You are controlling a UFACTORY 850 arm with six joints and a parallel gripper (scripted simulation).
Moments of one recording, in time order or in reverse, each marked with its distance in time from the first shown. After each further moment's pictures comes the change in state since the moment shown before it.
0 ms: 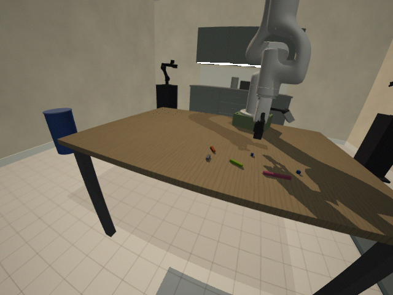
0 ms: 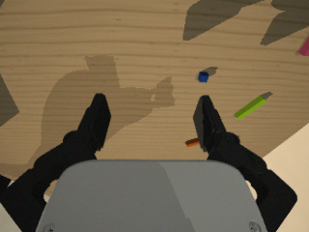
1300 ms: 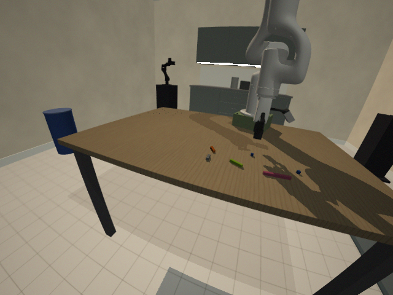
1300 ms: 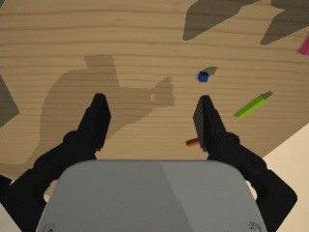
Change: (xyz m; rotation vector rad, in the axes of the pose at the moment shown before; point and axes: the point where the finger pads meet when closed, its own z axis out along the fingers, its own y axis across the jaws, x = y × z) arm 0.000 0.000 0.000 0.000 0.000 0.004
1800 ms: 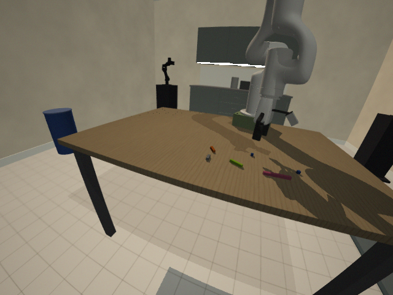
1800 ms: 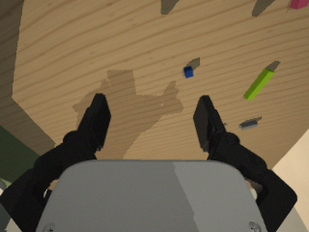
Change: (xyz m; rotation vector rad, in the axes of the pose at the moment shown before) arm 0.011 0.021 0.000 -0.033 -0.005 0.344
